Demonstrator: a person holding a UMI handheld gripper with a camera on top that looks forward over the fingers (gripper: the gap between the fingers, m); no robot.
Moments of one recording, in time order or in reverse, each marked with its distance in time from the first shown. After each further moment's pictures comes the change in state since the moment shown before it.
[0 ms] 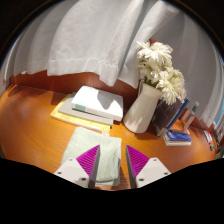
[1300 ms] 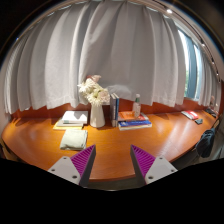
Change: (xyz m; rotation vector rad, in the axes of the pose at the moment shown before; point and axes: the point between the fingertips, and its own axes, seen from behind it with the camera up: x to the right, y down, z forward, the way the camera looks) arm 0.194 0.098 -0.315 0.200 0.055 0.297
